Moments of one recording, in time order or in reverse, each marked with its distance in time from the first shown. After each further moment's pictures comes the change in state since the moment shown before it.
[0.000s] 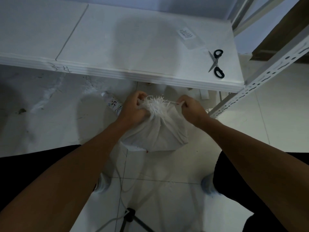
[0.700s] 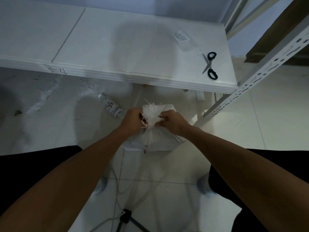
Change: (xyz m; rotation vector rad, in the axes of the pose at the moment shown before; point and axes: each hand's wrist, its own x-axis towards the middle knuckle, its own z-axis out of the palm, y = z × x) left_hand -0.022 0.015 0.016 0.260 -0.200 -0.159; right_hand -0.018 -0.010 0.037 -0.062 -0.259 -0.149
